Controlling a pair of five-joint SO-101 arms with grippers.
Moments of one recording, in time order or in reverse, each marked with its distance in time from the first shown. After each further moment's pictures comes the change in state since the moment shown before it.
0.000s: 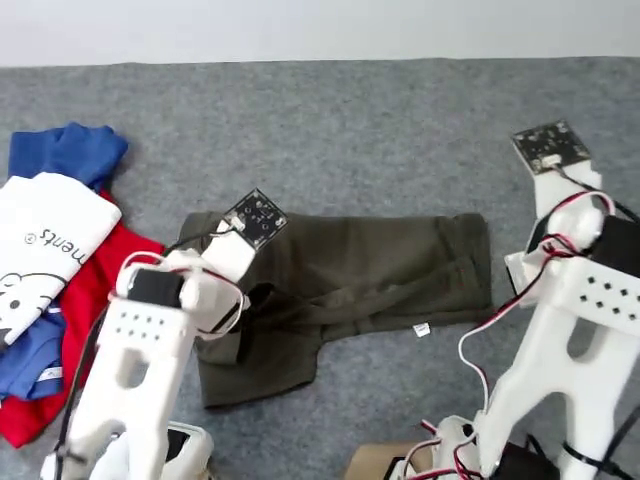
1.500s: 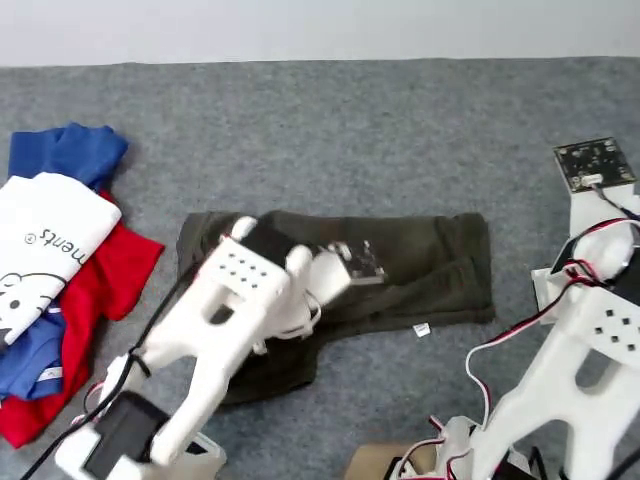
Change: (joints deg) left arm 23.0 23.6 -19.7 24.7 -1.9; right arm 6.7 -5.9 1.5 0.2 0.0
